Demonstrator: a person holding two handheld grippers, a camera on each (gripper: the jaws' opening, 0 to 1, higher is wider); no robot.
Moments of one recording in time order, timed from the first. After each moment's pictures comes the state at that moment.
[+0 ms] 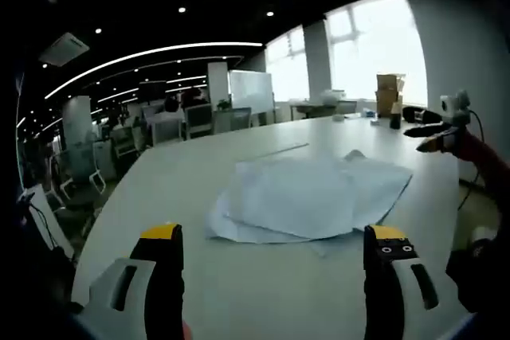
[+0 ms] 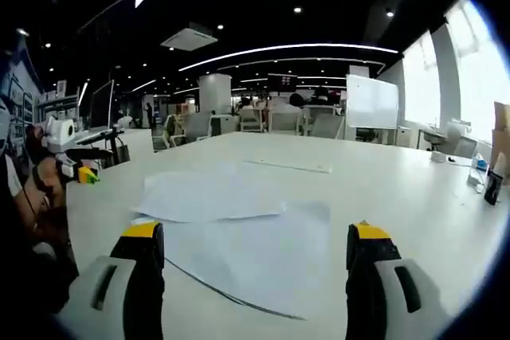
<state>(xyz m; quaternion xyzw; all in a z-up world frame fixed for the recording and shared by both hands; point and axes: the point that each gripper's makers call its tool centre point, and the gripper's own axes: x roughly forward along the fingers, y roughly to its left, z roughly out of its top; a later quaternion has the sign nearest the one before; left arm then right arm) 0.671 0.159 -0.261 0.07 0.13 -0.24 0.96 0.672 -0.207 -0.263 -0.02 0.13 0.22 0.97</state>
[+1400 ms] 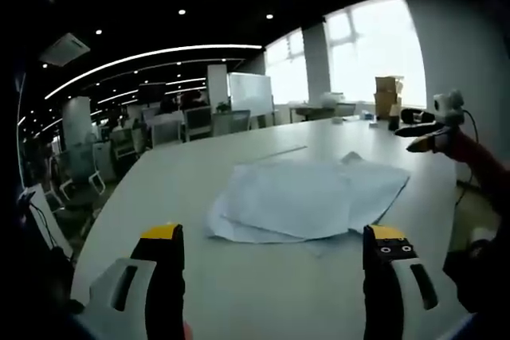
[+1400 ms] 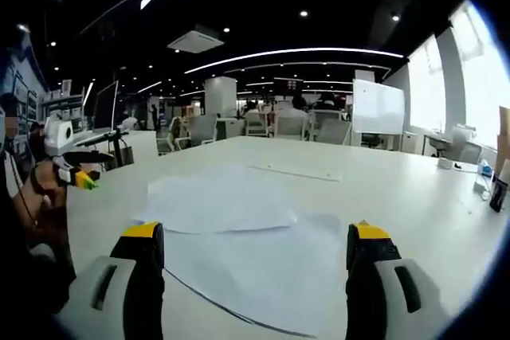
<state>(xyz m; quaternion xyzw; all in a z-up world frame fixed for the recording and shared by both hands) 0.666 0.157 -0.260 0.06 0.12 -0.25 0.96 0.688 -0.186 -0.257 -0.02 0.12 0.24 0.96</state>
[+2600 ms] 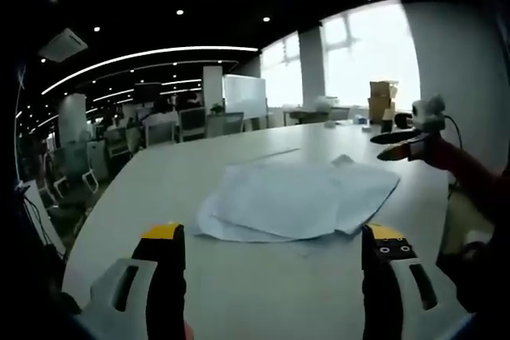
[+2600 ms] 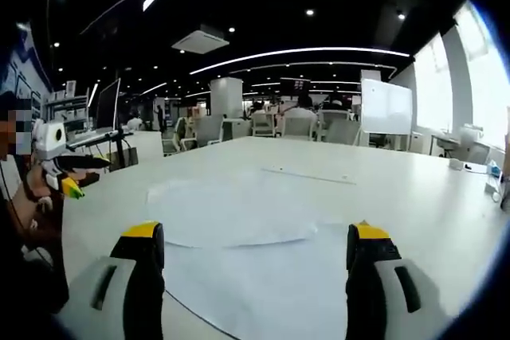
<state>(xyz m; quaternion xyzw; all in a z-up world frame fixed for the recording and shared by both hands) 0.656 0.146 -0.262 0.05 0.11 -0.27 0.96 0.717 -0.150 -0.268 -0.02 0.12 0.25 0.96</state>
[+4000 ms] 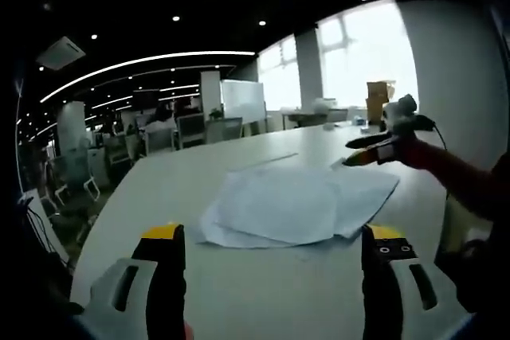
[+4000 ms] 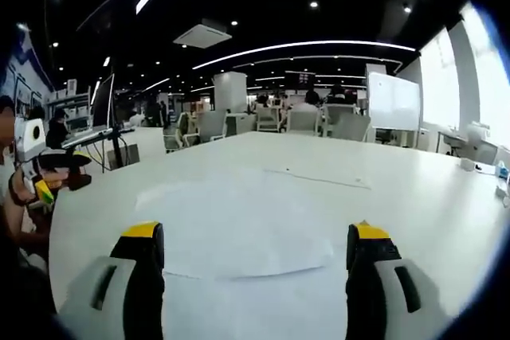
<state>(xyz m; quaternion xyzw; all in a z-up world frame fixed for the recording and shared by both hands) 0.652 0.148 -0.247 0.06 0.10 -0.27 0.96 0.771 -0.119 -0.272 -0.02 0.14 0.26 0.95</state>
